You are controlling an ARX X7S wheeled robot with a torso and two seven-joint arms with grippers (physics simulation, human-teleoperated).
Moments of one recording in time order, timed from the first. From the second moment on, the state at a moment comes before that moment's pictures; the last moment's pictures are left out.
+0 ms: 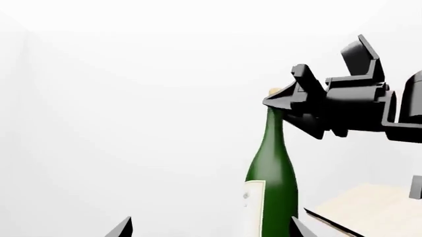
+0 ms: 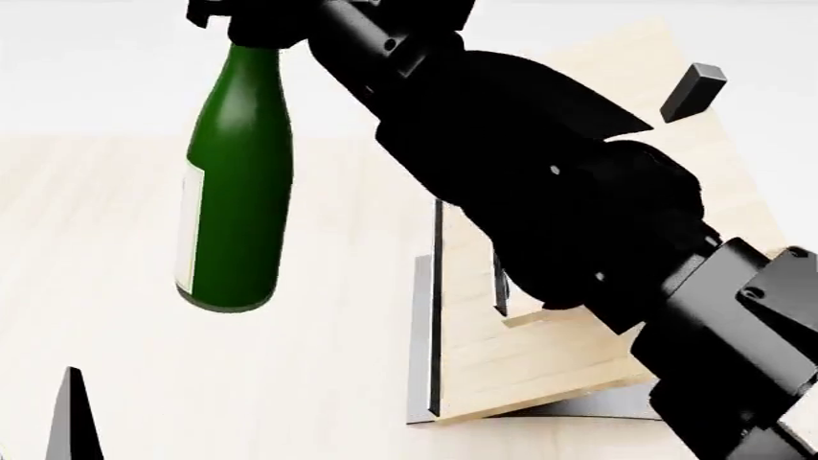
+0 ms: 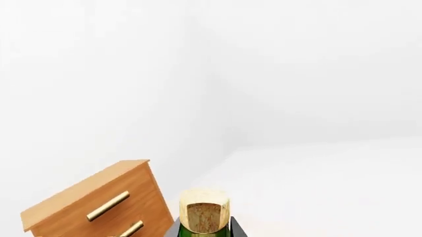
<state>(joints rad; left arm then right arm) 0.17 -0.43 0.32 0.75 -0.11 0.05 -0.48 1.61 0.32 -1.36 0.49 1.87 0.01 0.05</state>
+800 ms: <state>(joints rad) 0.16 -0.44 0.32 0.75 -0.12 0.05 -0.49 1.57 0.62 -1.07 0.46 2.21 -0.08 0.22</state>
